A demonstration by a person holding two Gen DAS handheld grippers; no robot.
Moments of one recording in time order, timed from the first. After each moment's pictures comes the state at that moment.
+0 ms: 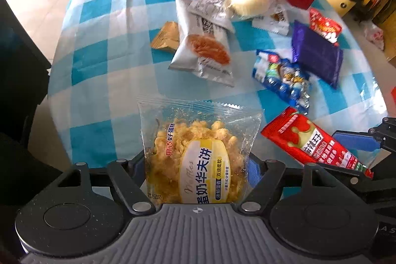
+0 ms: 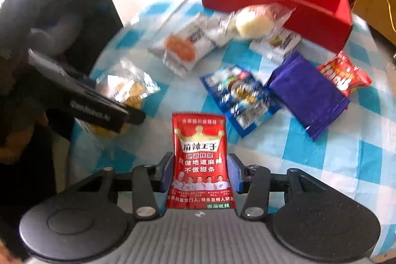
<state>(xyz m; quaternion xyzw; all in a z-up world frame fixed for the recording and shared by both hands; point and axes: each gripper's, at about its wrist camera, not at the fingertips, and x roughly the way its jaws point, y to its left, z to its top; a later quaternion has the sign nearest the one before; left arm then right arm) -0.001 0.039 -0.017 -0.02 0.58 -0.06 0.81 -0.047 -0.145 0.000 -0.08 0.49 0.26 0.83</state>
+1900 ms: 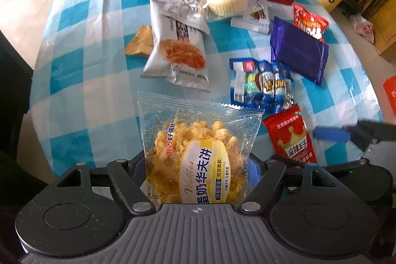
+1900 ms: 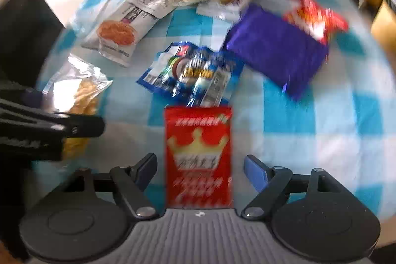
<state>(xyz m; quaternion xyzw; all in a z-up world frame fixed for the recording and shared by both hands) 0.004 0.021 -0.025 -0.01 0.58 -0.09 0.81 -0.024 -0.140 -0.053 -0.07 0.55 0.15 0.82</state>
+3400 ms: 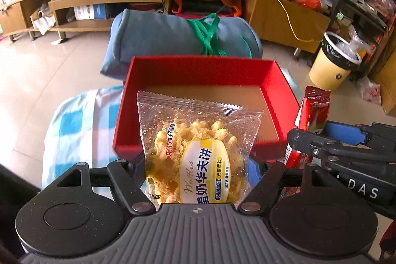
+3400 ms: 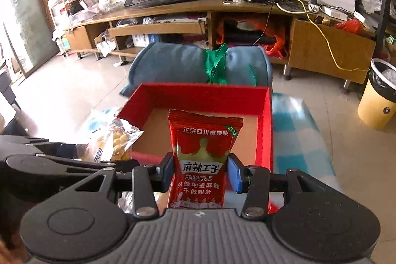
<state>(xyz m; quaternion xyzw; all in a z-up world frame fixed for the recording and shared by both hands) 0.166 -0.018 0.067 -0.02 0.45 -0.06 0.89 0.139 -0.187 0.072 0.03 0.37 0.14 0.92</state>
